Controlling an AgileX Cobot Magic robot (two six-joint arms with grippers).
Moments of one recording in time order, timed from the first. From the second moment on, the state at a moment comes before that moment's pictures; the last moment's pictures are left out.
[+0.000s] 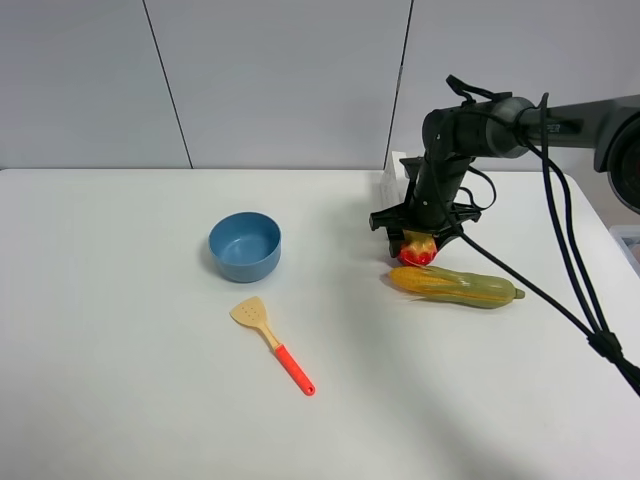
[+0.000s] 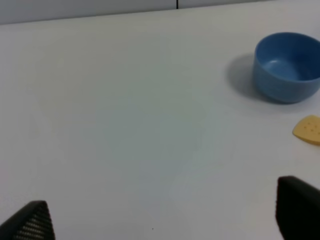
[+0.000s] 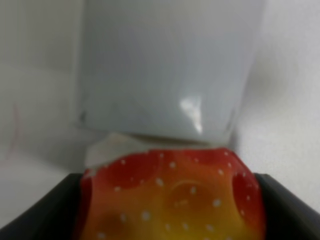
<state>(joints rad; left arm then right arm) 0.02 -0.01 -0.51 -0.01 1.05 0.03 0.31 2.21 -1.56 0.03 0.87 0.16</state>
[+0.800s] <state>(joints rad) 0.02 -0.01 -0.51 -0.01 1.05 0.03 0.32 1.78 -1.56 0.15 0.98 0.00</state>
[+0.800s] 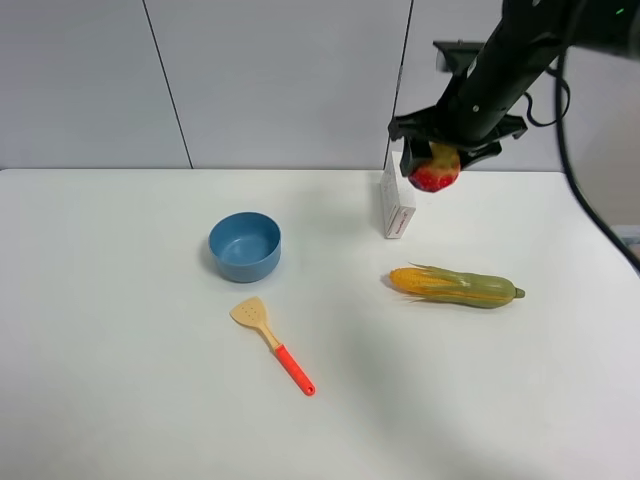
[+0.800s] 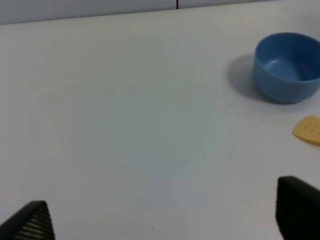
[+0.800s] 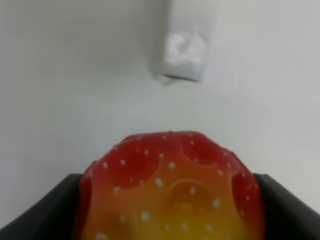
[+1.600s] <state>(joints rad) 0.02 -0.01 -0.51 -0.01 1.05 0.03 0.76 1.75 -1.56 0.48 0.19 -0.53</state>
